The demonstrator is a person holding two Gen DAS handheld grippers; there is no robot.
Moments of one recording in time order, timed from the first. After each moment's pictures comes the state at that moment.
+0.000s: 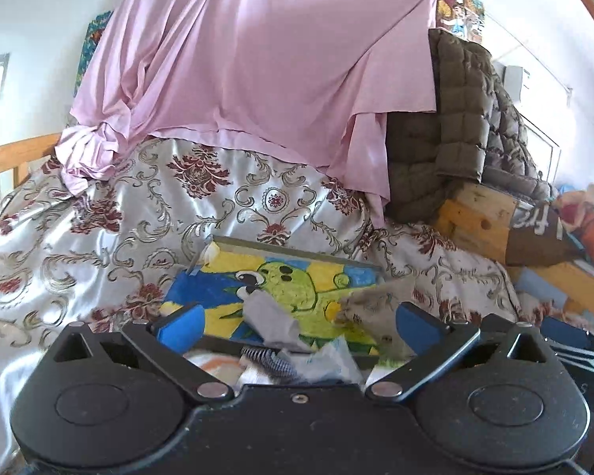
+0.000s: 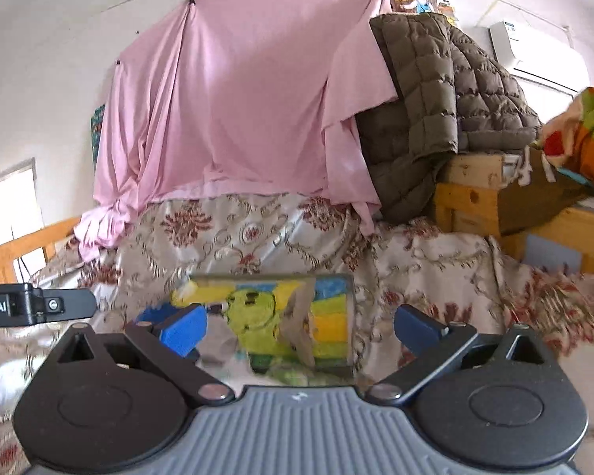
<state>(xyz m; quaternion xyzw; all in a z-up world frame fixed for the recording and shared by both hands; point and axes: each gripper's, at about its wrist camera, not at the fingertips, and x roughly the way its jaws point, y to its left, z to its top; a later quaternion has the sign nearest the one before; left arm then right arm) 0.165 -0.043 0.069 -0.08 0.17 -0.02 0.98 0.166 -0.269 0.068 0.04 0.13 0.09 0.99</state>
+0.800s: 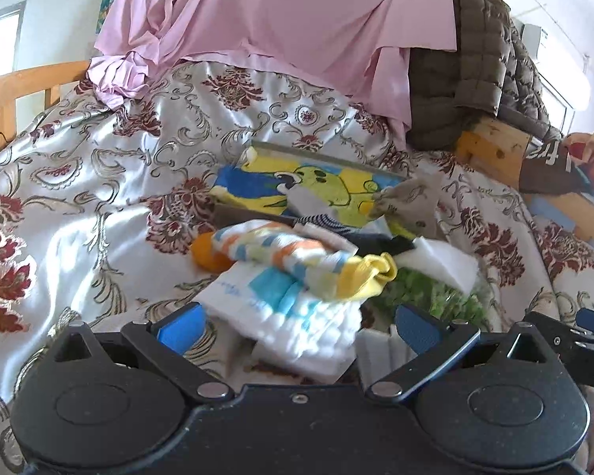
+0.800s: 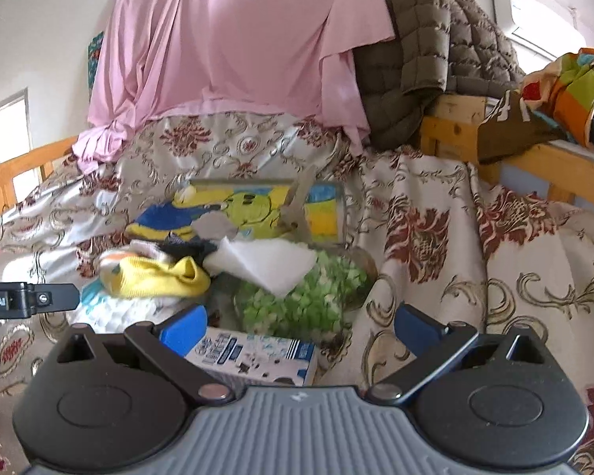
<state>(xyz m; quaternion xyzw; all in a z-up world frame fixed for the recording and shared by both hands) 0.100 0.000 0.000 -0.10 0.27 -0.01 0.96 0.095 -0.246 0.024 -0.01 0.23 0.06 0.97</state>
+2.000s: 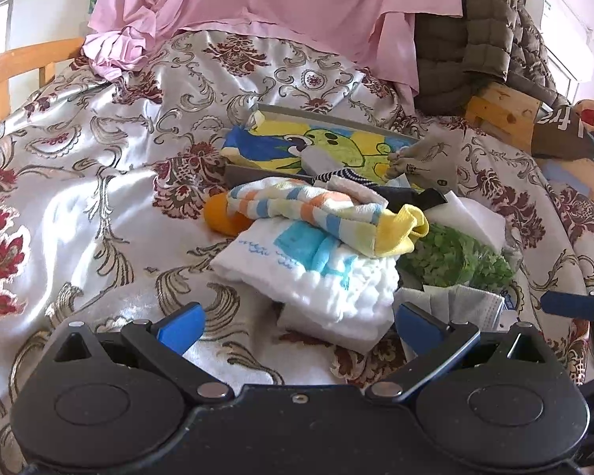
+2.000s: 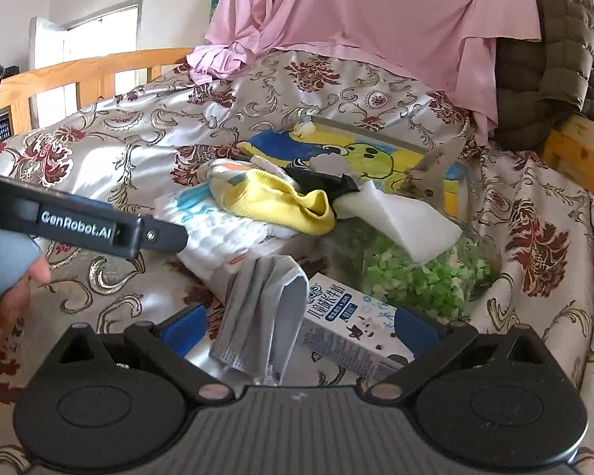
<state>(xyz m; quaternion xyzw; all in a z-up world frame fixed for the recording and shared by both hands) 0.115 0.011 -0.027 -0.09 0.30 -0.02 0.95 0.099 -0.183 -0.002 -0.13 0.28 0.21 0.93</state>
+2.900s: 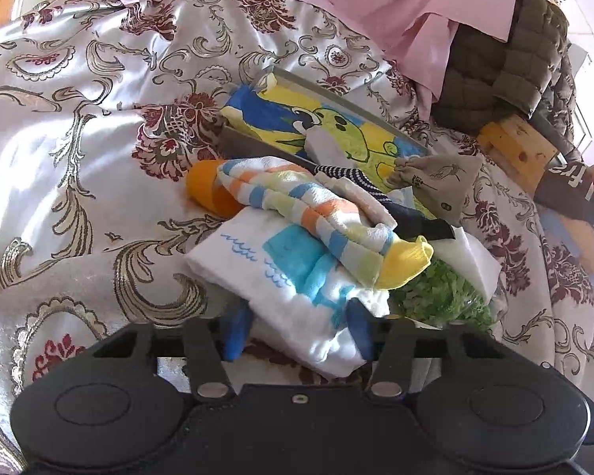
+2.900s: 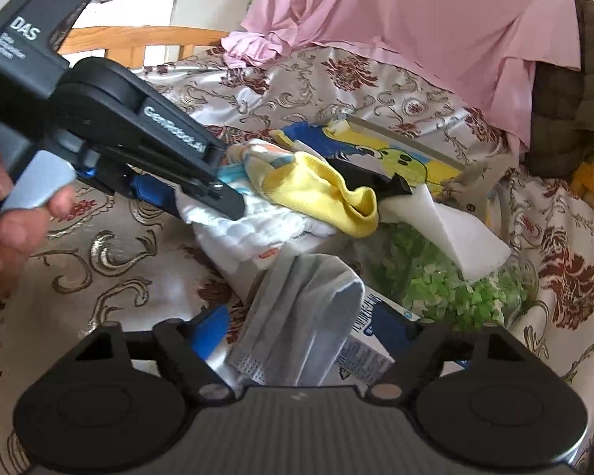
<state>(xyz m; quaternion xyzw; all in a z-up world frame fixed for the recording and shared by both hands) 0.156 0.030 -0.035 -0.22 0.35 -0.03 0.91 0.109 -0.155 -0.027 -0.19 0.27 0.24 0.91</state>
